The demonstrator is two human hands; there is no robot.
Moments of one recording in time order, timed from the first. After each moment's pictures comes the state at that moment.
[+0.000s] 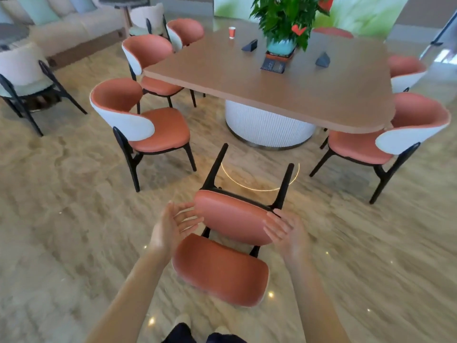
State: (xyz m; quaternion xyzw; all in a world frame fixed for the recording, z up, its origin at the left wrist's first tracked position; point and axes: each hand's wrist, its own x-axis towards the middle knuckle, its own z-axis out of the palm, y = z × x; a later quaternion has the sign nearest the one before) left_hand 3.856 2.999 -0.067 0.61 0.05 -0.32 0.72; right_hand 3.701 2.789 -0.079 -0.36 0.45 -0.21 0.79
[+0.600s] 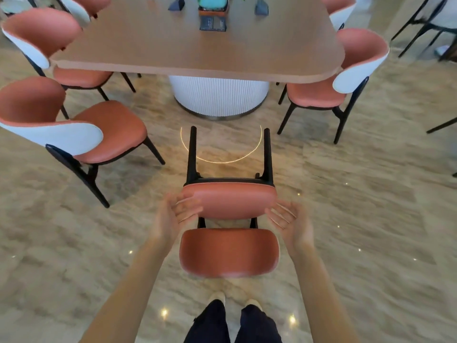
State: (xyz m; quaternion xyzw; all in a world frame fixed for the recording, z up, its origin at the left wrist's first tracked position) left_hand 3.985 2.990 -0.104 0.61 -0.05 -0.45 0.65; right_hand 3.757 2.846 -0.113 -0.26 0.54 -0.33 0.73
